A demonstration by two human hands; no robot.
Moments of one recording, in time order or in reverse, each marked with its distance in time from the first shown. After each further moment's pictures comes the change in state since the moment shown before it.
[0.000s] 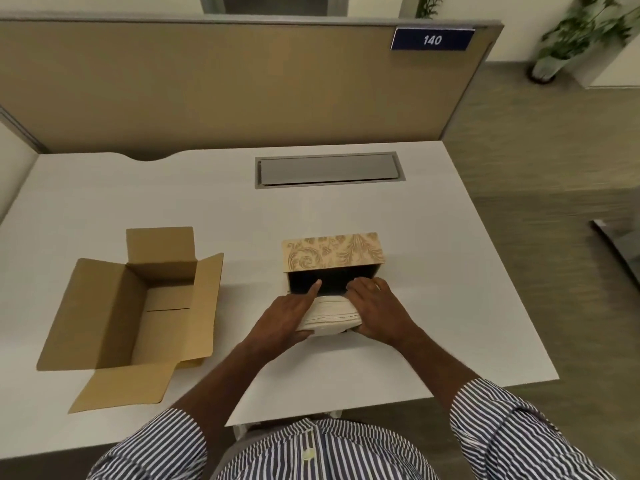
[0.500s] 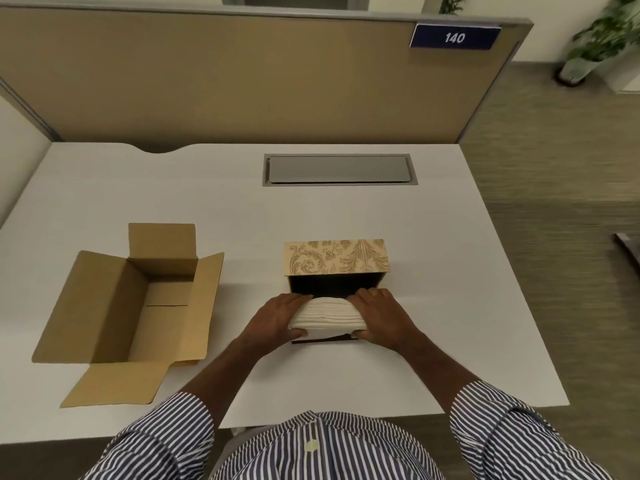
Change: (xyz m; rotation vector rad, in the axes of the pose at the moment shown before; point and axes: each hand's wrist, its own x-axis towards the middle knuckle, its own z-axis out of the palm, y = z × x) left_hand 0.014 -0.030 0.022 -0.111 -0.044 -0.173; right_hand 0.011 0.025 0.026 0.072 -0.111 -0.016
